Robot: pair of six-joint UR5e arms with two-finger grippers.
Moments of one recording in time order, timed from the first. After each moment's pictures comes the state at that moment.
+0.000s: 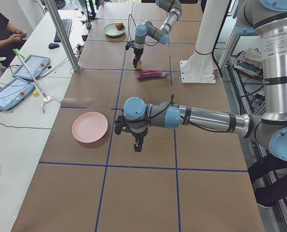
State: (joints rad) left arm -1.45 -1.38 -1.89 -1.52 -2.46 0.00; right arm 0.51 -0.76 1.39 -1.44 1.78 1.49
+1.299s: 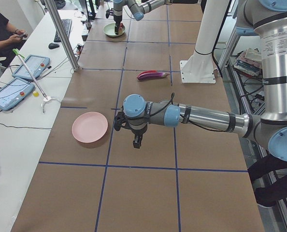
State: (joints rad) left arm -1.44 -1.39 -1.91 -1.54 -2.51 0.00; right arm 1.04 -1.00 1.34 -1.44 2.00 0.77
